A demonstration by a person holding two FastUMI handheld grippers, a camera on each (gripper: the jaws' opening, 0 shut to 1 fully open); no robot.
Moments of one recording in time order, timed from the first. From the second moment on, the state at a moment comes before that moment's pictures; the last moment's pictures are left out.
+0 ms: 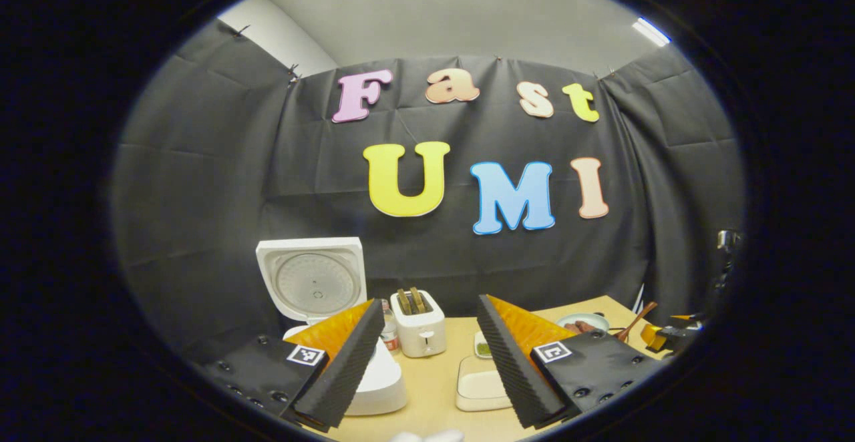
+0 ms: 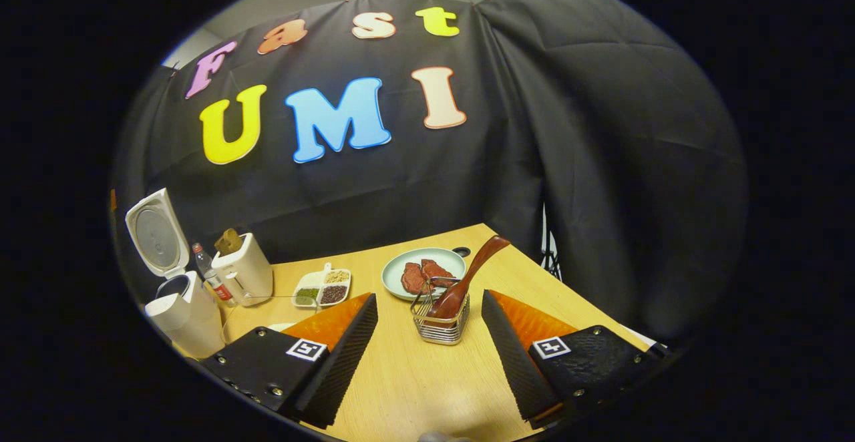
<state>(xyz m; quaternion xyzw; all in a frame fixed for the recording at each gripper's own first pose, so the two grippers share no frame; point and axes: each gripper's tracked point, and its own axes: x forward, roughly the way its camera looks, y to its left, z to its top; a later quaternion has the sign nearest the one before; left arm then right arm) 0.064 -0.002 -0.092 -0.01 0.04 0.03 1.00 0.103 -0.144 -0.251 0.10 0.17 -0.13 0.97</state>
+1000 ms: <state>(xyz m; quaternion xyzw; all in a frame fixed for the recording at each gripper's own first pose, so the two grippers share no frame) 0.112 -0.036 -0.106 0.00 0.07 0.07 1.00 0.252 -0.229 -0.331 0.17 0.21 -0.15 0.95</state>
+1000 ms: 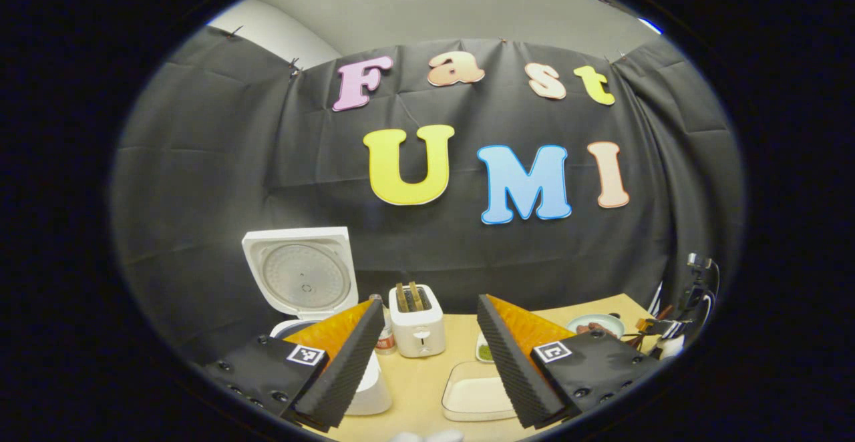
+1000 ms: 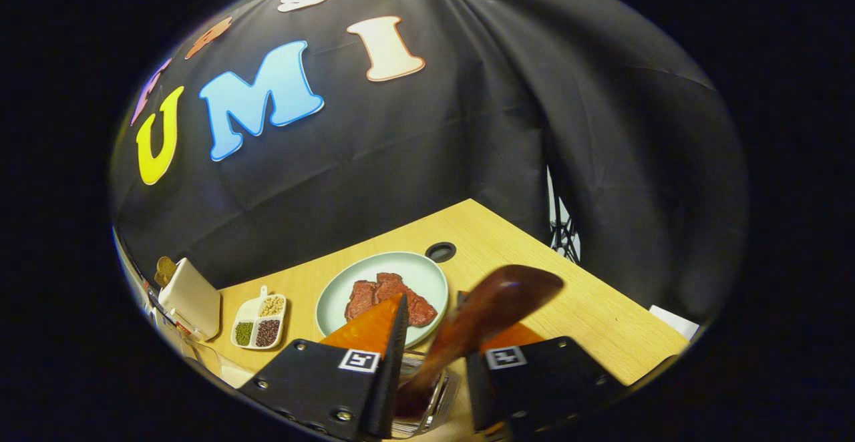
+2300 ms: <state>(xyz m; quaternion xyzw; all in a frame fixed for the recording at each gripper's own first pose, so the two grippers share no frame) 0.043 0.083 -0.111 0.00 0.06 0.09 0.99 0.233 -0.049 -0.087 0.08 0.07 -0.04 0.99</state>
